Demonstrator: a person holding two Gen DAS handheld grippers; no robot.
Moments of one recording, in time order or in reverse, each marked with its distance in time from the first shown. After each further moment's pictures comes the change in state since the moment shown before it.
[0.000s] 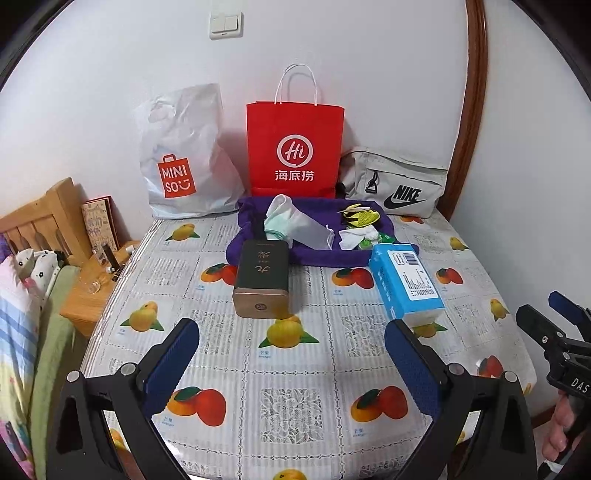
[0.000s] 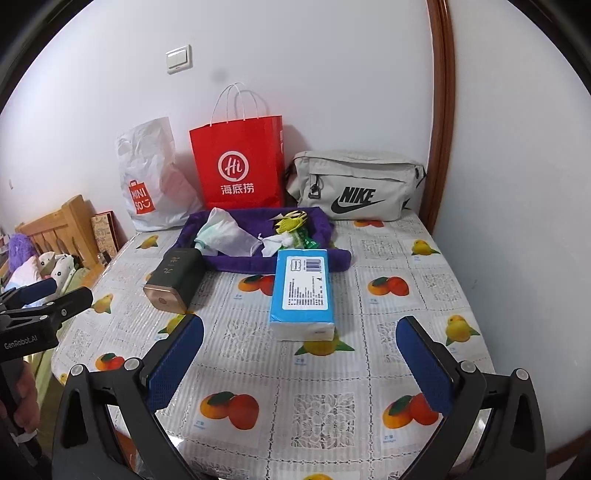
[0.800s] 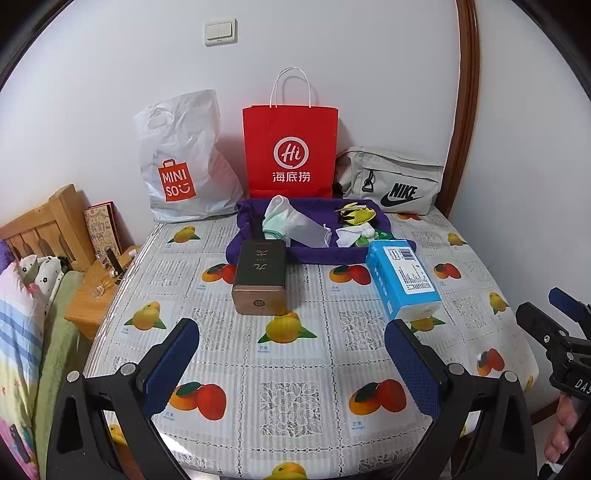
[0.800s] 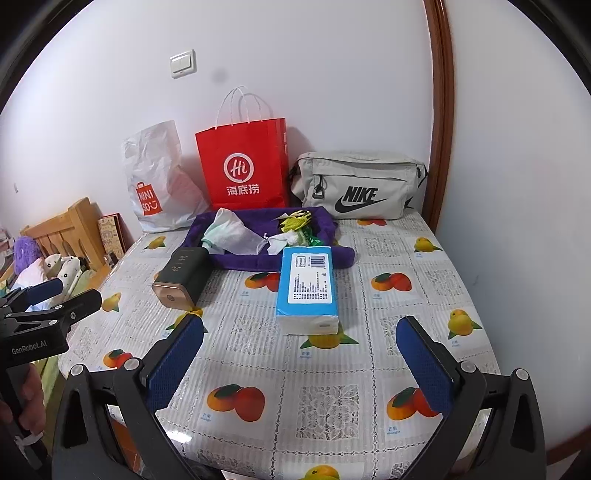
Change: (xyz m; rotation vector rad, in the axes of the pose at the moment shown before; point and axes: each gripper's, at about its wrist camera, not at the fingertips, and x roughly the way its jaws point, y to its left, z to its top) left arm -0.009 -0.007 -0.007 0.018 -0.007 0.013; right arm -0.010 -0.003 -0.008 0.008 -0.013 0.025
